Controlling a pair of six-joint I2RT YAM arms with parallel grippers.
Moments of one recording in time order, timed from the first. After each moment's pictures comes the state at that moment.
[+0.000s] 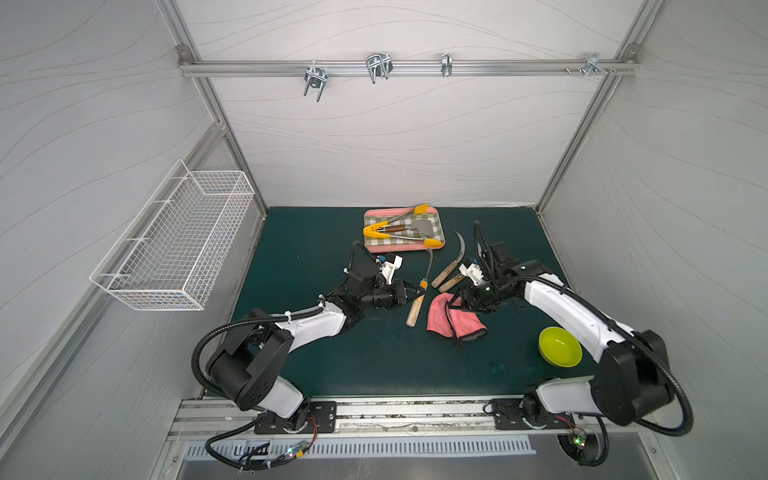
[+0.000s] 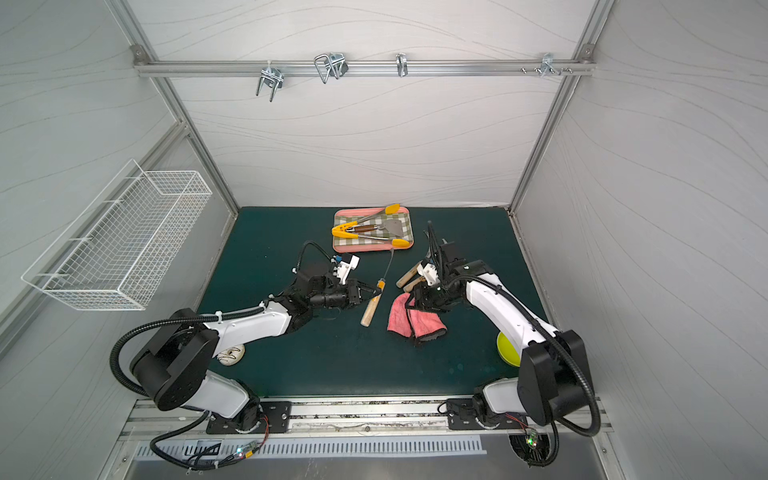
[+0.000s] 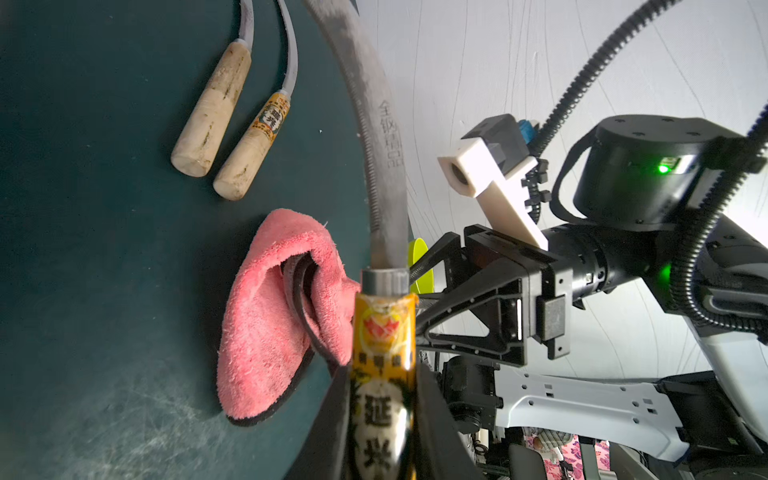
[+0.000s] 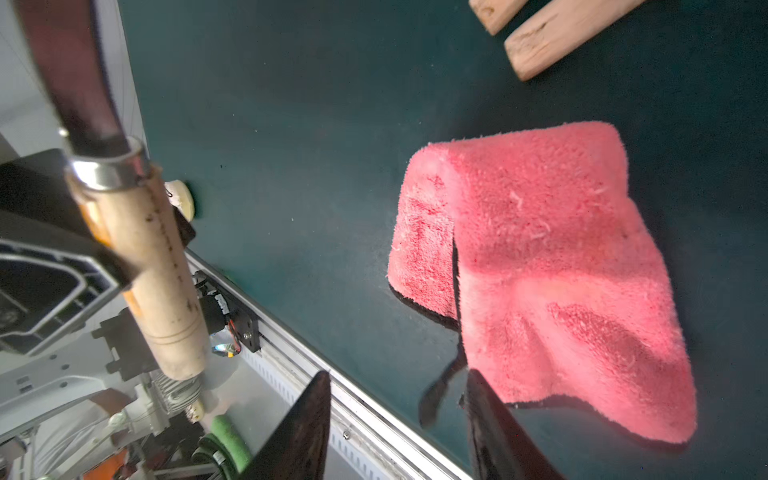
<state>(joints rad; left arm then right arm) -0.61 1.50 0.68 0.45 0.65 -0.97 0.42 1.40 1.01 -0.85 -0.58 0.33</state>
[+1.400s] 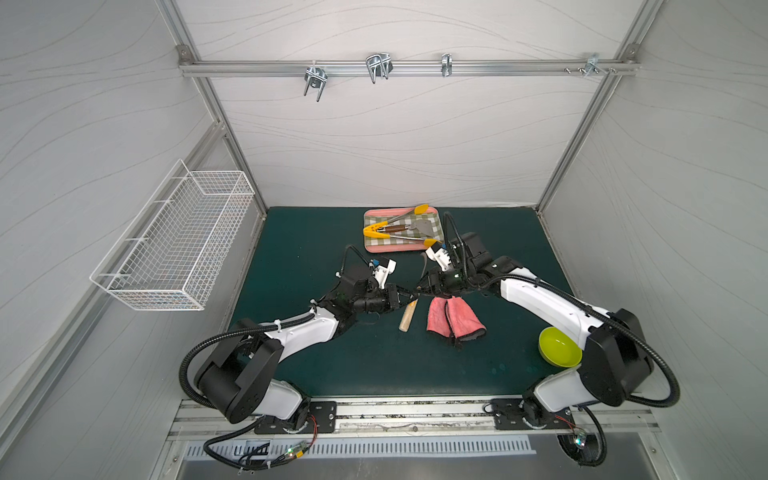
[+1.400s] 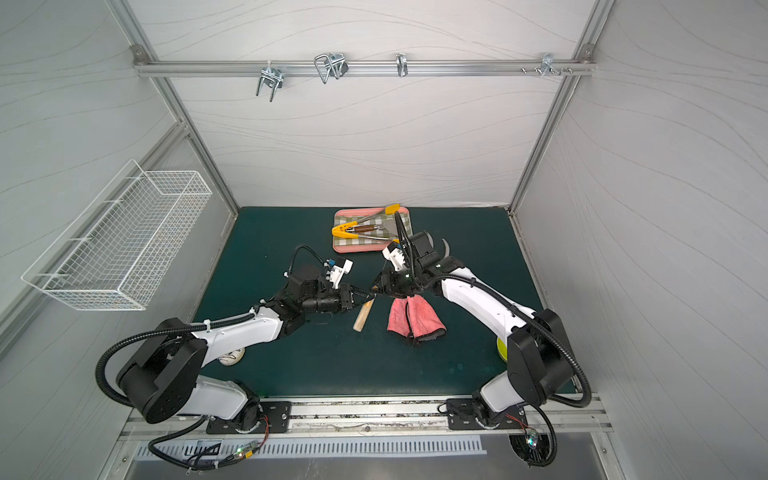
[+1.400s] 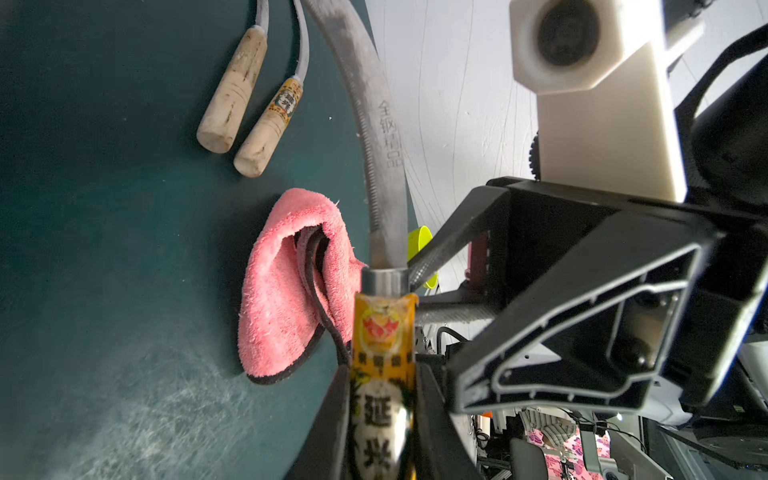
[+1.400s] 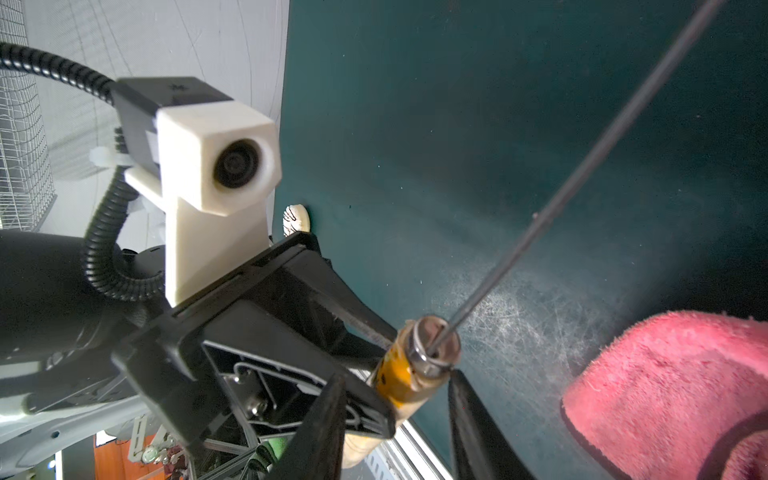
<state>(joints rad) -0.58 1.43 0.63 0.40 0.68 -0.94 0.63 1.49 1.12 -0.50 -0.65 0.58</state>
